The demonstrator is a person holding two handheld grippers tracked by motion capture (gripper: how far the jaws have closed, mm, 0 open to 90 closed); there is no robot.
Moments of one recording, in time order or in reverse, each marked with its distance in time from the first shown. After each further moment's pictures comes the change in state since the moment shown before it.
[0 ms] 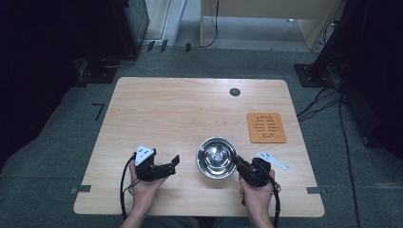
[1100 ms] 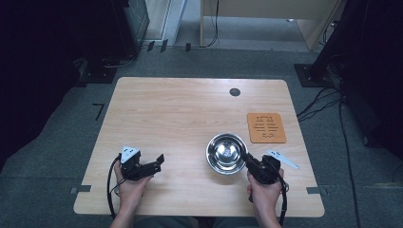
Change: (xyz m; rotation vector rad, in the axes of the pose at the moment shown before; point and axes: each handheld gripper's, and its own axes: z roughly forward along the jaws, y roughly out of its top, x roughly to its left) left arm 0.044 -0.004 -0.011 0.049 0.120 -0.033; right arm -0.021 0.012 -0.008 -0.043 -0.050 0.041
